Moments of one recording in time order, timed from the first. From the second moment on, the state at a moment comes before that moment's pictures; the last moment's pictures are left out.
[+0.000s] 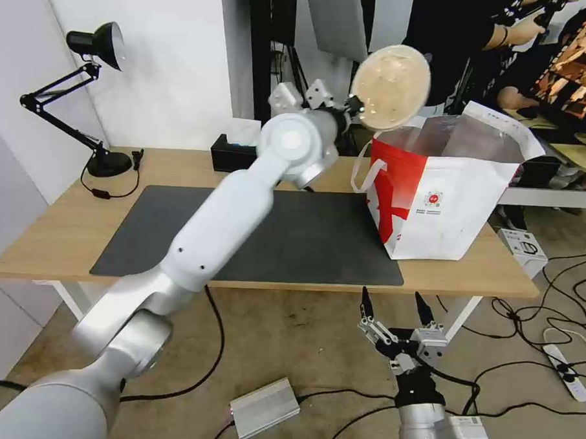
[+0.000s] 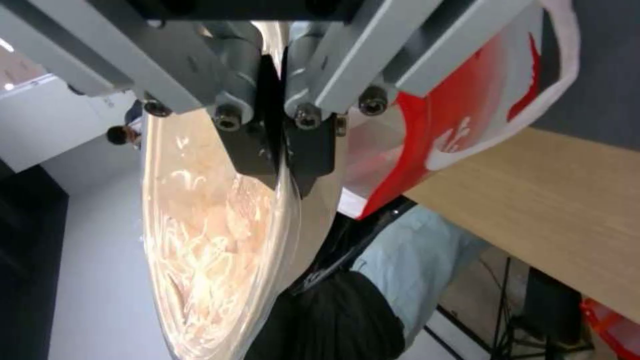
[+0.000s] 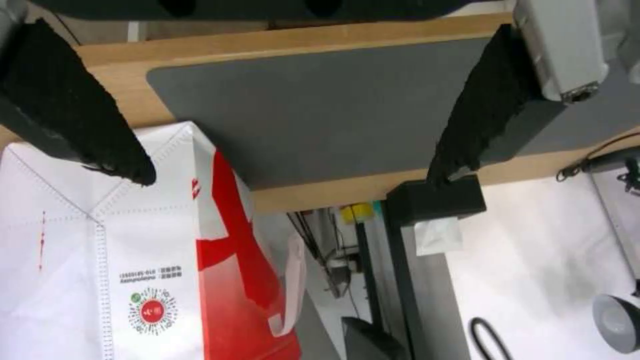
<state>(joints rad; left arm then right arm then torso) 0.04 -1.50 0.18 -1.44 -1.66 0.18 -0.71 -1.70 1.09 0.17 2.29 0.22 0.23 0.50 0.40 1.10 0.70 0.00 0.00</state>
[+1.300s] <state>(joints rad) -0.08 -1.59 0.33 -1.10 -1.48 0.17 -0.61 -1.70 1.09 0.17 2.29 0.22 0.23 0.50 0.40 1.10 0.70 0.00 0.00</state>
